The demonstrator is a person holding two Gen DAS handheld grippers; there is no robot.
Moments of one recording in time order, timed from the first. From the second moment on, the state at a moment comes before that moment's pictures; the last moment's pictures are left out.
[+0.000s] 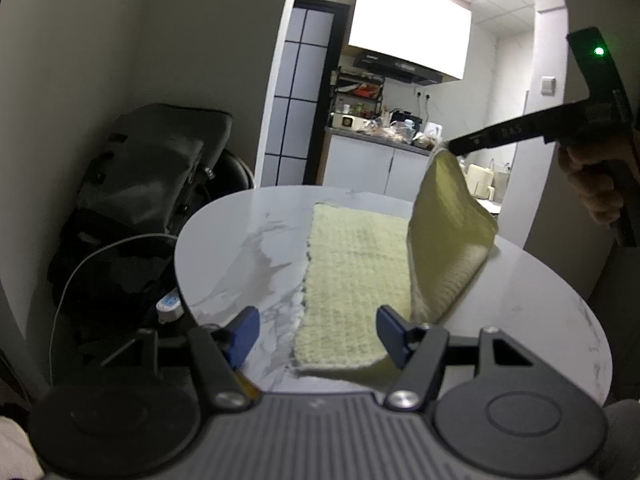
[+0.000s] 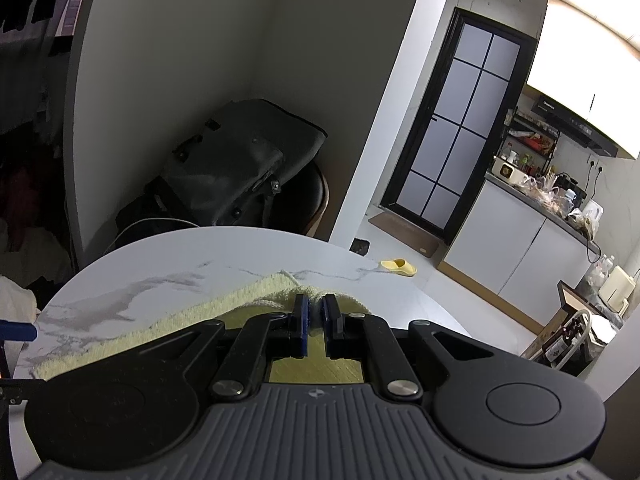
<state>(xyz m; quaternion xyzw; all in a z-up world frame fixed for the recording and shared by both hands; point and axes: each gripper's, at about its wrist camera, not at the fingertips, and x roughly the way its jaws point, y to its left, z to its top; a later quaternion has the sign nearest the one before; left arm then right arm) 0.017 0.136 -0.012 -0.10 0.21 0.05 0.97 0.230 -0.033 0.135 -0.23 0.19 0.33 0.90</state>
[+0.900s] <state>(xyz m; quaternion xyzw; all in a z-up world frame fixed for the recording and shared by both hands) 0.013 0.149 -0.016 -0.14 0.21 0.06 0.96 0.276 0.020 0.121 -0.23 0.20 0.33 0.90</state>
